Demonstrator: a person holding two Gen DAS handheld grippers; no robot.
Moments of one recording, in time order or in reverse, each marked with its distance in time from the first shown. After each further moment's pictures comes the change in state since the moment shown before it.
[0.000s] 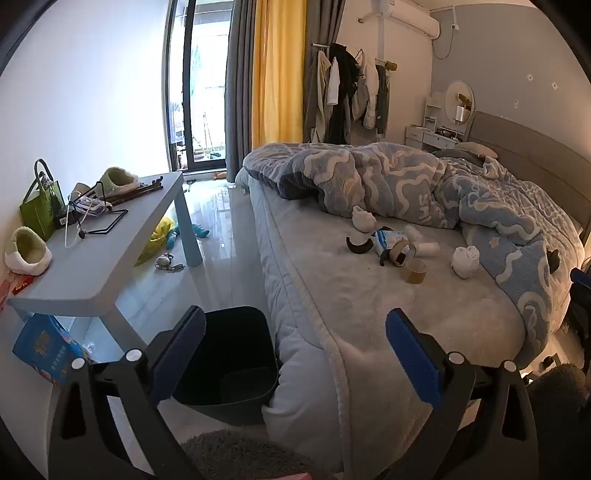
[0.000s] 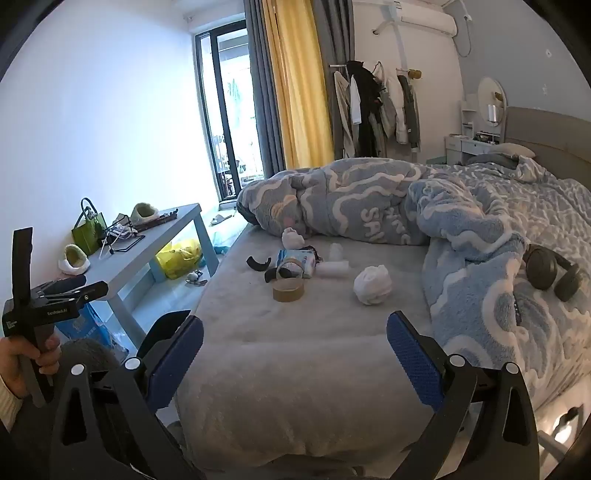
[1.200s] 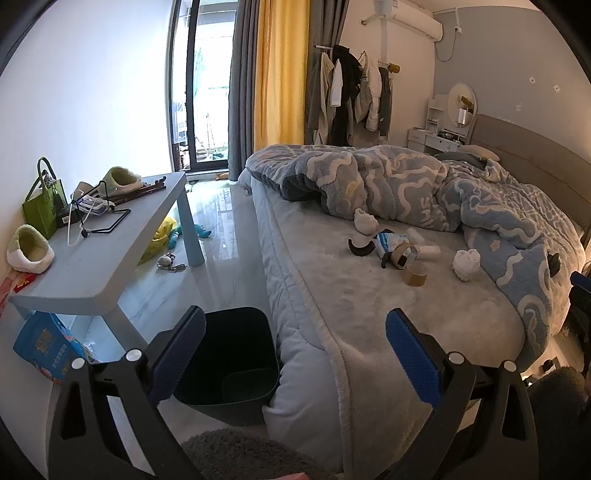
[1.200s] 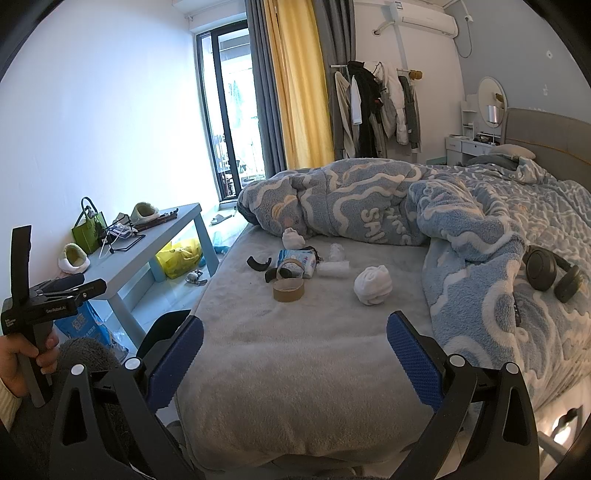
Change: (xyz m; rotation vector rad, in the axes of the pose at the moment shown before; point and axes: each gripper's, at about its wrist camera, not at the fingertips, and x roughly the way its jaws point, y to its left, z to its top) left arm -0.003 0.004 0.002 -0.004 -0.007 0.000; right arm 0.001 -0.001 -0.001 0.003 0.002 0.000
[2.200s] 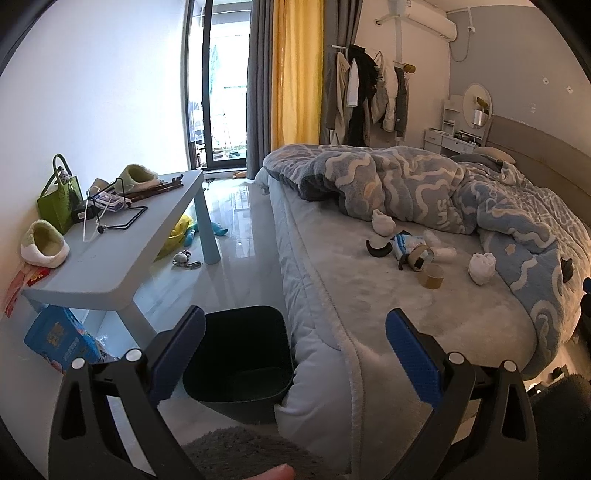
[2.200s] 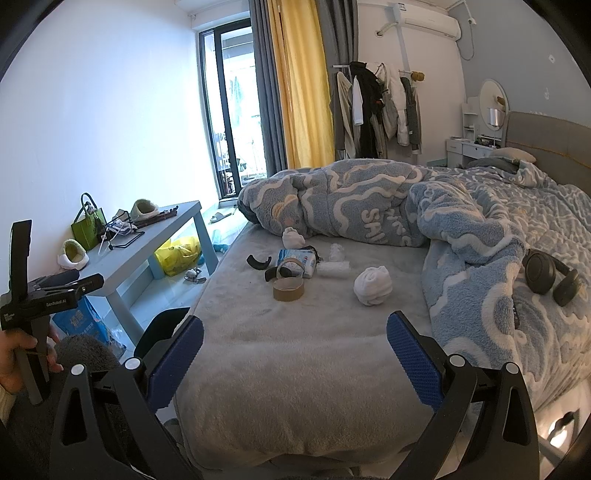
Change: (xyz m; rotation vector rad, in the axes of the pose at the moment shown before) left arm -0.001 0.008 0.000 -0.024 0.006 0.067; right arm 0.001 0.002 0.000 -0.013 0.002 -0.005
